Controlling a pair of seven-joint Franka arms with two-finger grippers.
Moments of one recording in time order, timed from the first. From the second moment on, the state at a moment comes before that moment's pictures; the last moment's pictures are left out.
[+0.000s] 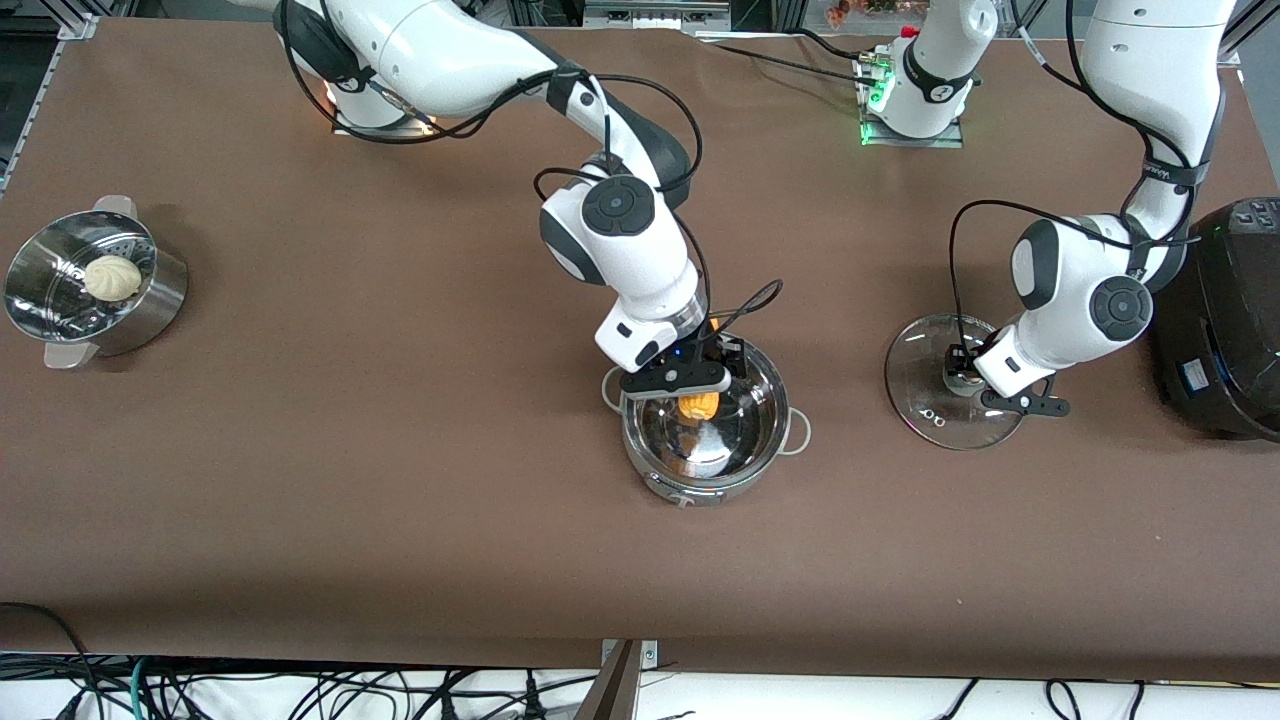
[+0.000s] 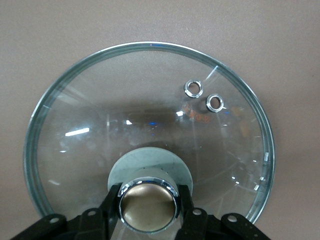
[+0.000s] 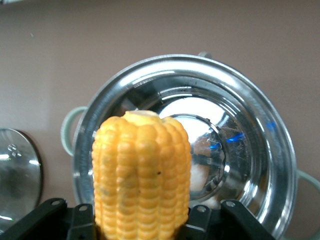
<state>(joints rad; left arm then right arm) -0.08 0.41 0.10 -2.10 -0.07 2.41 0.18 0.67 0.98 0.19 -0.90 -0.12 2.26 0.78</state>
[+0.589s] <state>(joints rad) -0.04 0.20 0.11 -2.16 -0.07 2.34 0.18 0.67 1.02 0.18 -0.90 -0.12 2.27 0.76</state>
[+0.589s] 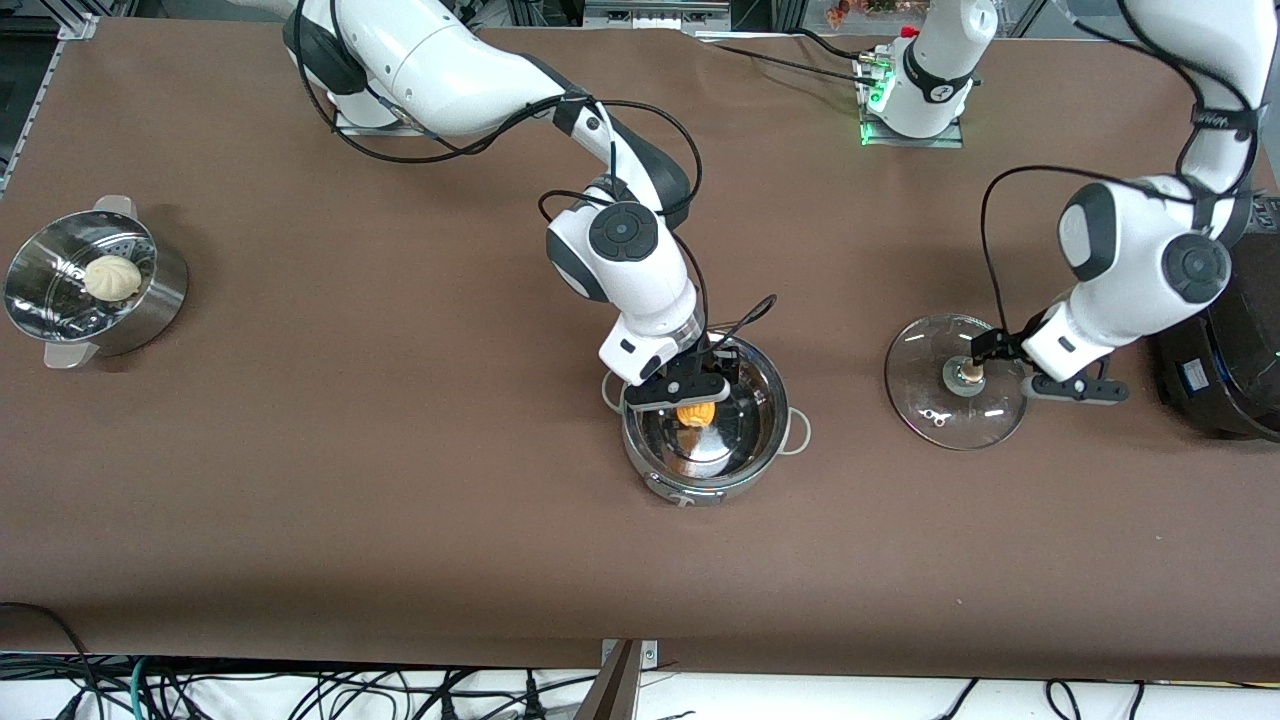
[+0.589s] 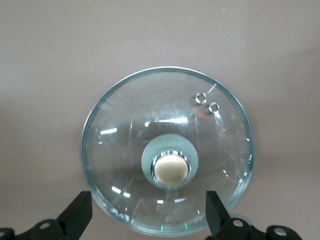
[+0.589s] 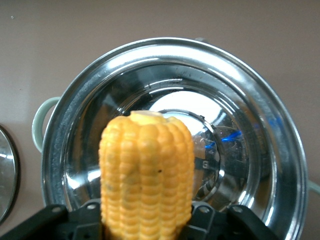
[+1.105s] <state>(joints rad) -0.02 -0.04 0.11 -2.19 -0.07 2.24 0.18 0.67 1.01 0.18 -0.90 -0.13 2.26 0.75</state>
